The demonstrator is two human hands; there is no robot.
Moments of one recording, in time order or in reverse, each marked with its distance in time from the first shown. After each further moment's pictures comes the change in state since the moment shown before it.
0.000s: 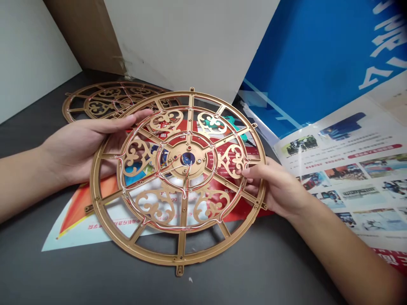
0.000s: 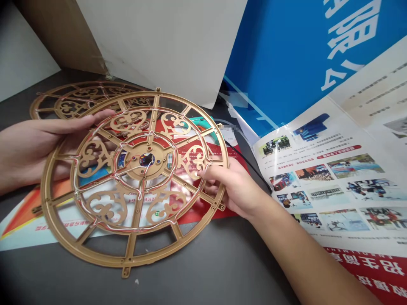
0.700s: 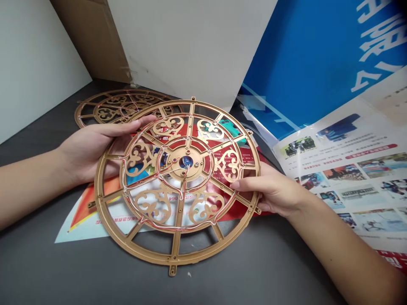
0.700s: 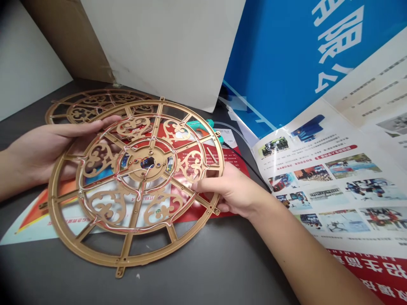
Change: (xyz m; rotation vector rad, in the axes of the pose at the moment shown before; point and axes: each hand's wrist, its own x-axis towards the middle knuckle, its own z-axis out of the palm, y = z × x) left_hand 0.006 0.001 -0.014 0.158 -0.038 -0.009; right_hand -0.004 -0.006 -0.003 -0.181 -0.181 0.103
